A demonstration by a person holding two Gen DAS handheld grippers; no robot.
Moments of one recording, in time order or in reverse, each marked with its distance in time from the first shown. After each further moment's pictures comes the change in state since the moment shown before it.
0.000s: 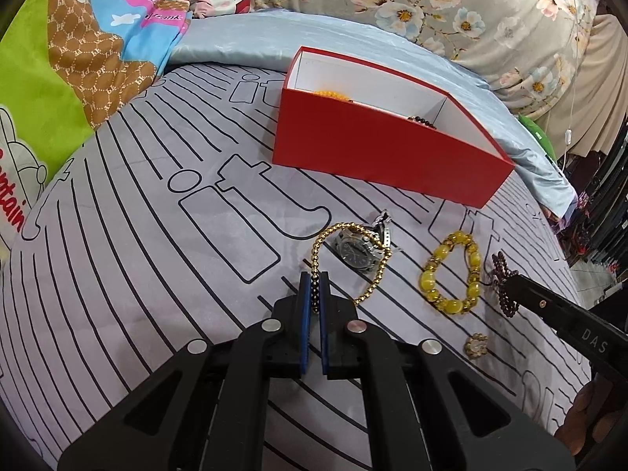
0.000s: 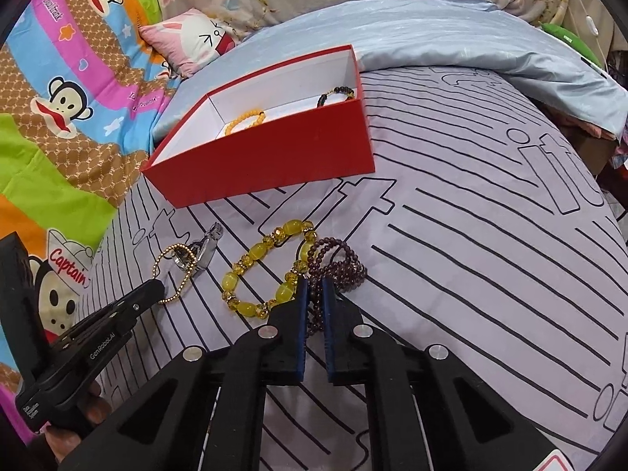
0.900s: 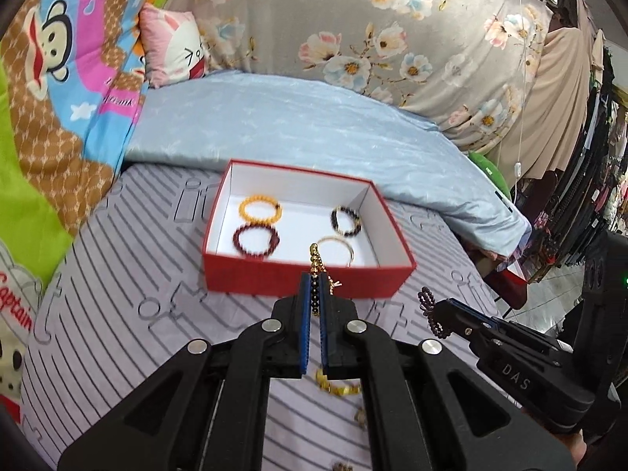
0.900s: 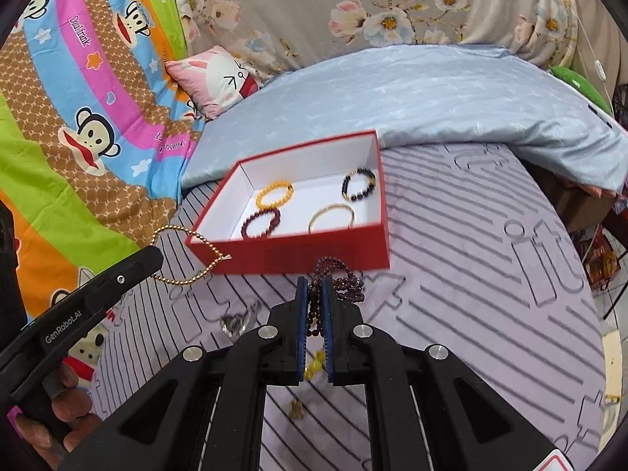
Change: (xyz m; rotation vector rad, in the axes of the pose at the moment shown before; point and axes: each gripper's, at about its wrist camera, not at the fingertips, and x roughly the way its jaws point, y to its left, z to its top) left arm -0.062 -0.053 0.078 0.079 -0.173 -0.124; right arm -0.048 0.018 0.056 -0.055 -0.142 0.046
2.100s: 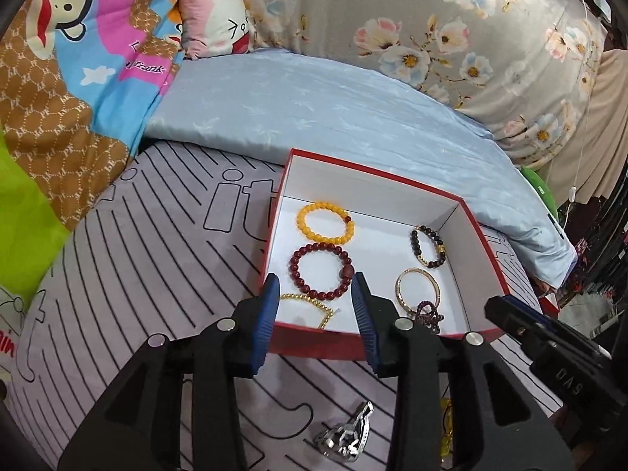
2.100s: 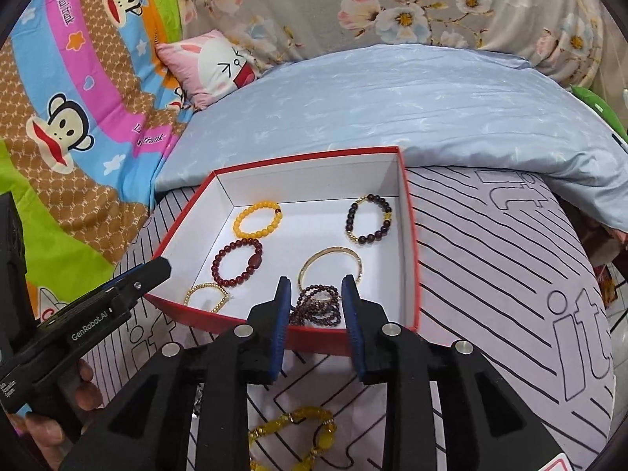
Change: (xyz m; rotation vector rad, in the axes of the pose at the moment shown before) left arm 0.084 0.064 0.021 -0.109 0.045 0.118; right arm 0.080 0.005 0.044 -0.052 0.023 -0.046
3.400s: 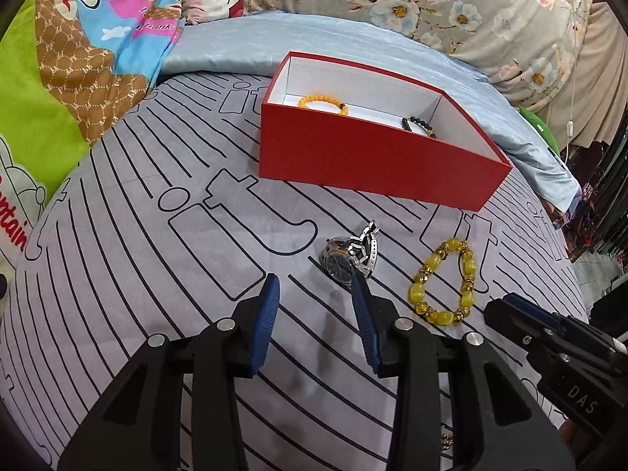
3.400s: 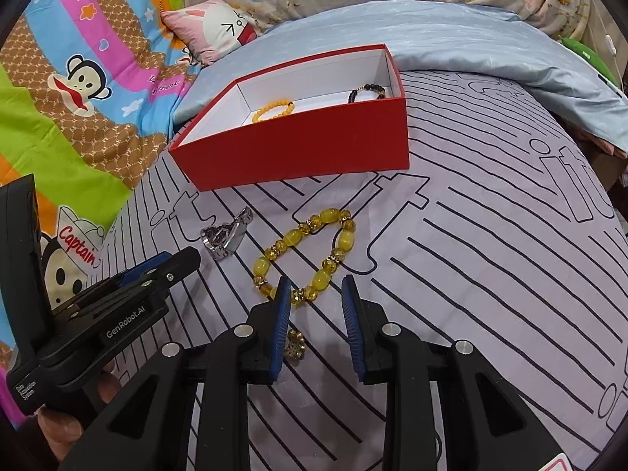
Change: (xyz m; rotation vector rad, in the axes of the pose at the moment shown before) left arm -0.034 -0.006 -0.105 0.070 0.135 0.037; right arm -0.038 0.009 -0.114 0.039 0.139 0.026
